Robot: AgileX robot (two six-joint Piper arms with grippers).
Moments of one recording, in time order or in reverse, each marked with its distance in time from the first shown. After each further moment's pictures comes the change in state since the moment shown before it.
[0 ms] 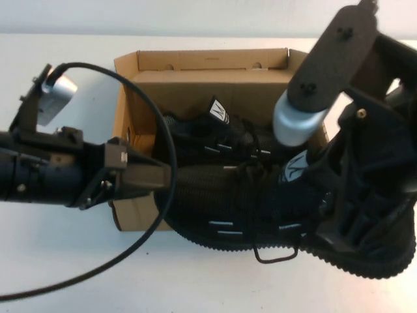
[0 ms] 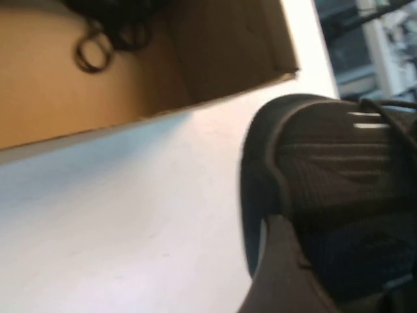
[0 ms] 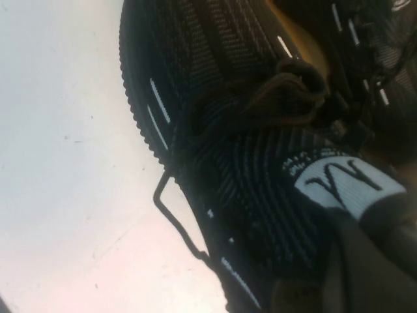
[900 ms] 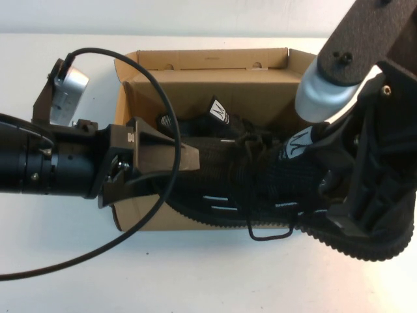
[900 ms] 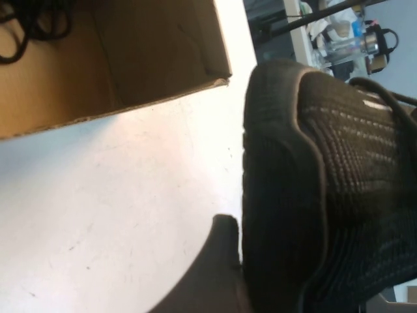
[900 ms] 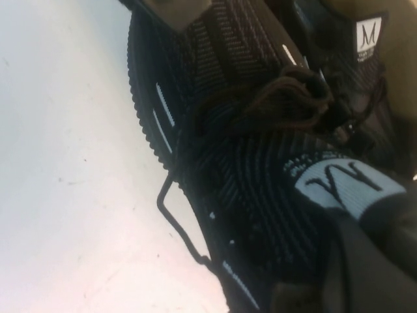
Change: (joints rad) right arm 0.000 -0.045 -0.003 -0.016 -0.064 0.000; left arm 0.000 0.073 0.000 -0.195 0.077 0.070
